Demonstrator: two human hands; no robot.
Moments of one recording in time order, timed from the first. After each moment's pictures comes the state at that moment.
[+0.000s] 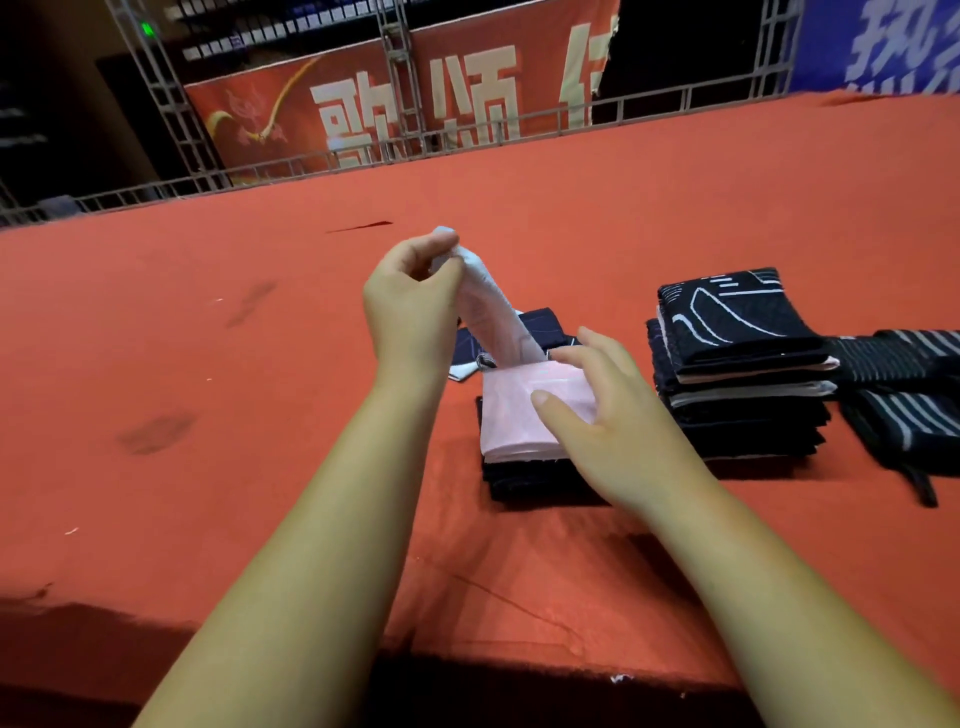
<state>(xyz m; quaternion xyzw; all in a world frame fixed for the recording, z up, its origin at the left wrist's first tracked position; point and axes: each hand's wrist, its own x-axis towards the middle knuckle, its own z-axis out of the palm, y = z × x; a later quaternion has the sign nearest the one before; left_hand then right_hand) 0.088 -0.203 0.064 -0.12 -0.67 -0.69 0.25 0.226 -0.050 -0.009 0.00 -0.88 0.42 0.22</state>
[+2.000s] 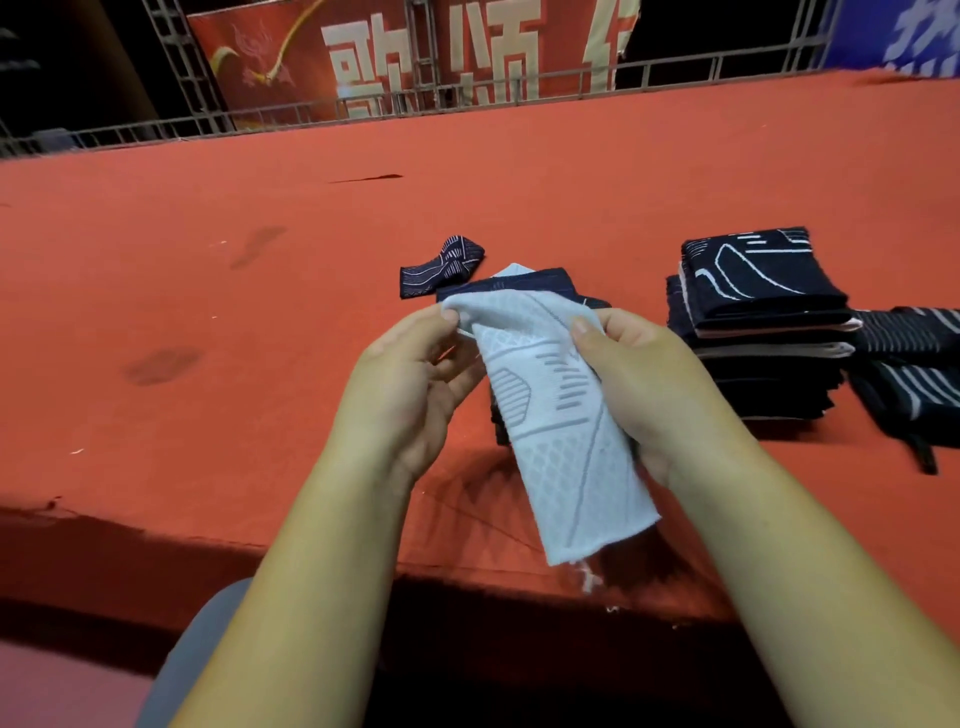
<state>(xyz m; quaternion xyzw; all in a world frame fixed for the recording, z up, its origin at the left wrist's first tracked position) 0.188 -0.255 0.011 -0.04 -0.53 -0.85 -0.06 0.243 -0.069 0.004 -0.08 -0.71 0.69 0.12</state>
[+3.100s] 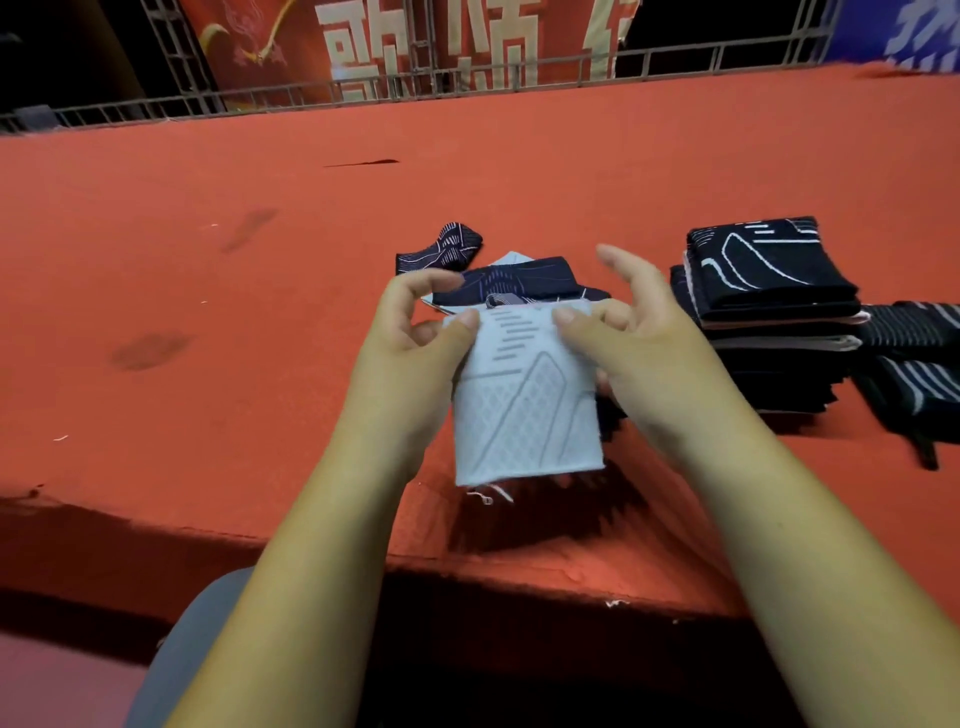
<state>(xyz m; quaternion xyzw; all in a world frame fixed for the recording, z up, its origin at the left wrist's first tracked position) 0.196 -0.260 0.005 -0.12 -0.69 -0.71 0.04 0.239 -0.062 0.005 0.00 -0.72 0.68 0.15</state>
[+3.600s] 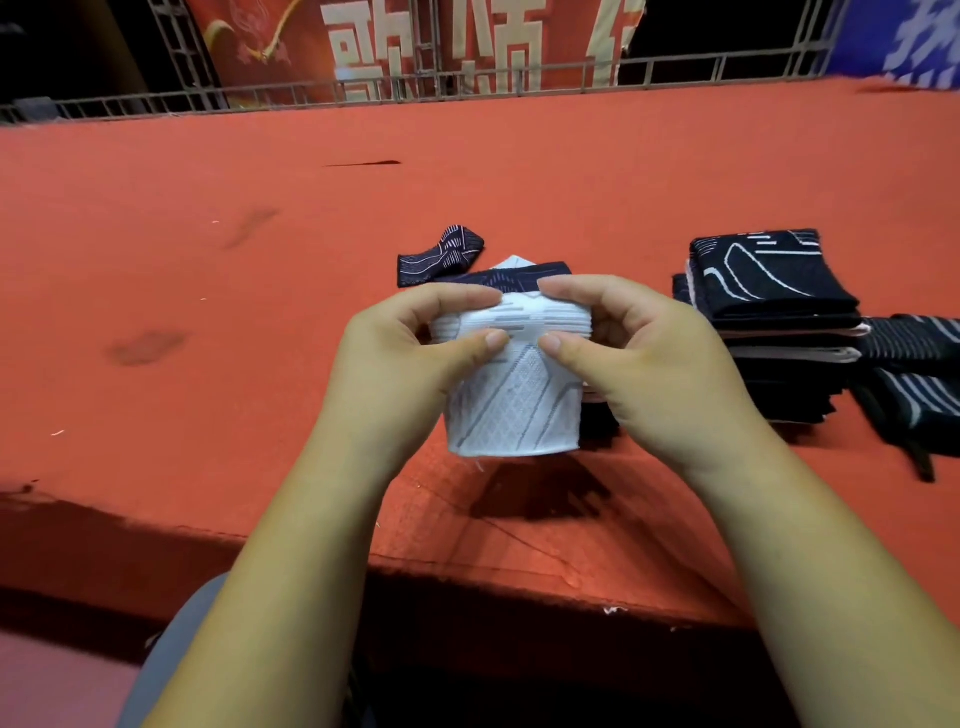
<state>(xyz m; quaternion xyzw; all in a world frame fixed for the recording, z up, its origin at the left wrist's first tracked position) 0.205 -0.271 0.022 -0.18 -0.75 -0.63 0.10 0.247 -0.065 0.013 0.08 -0.79 0.57 0.22</state>
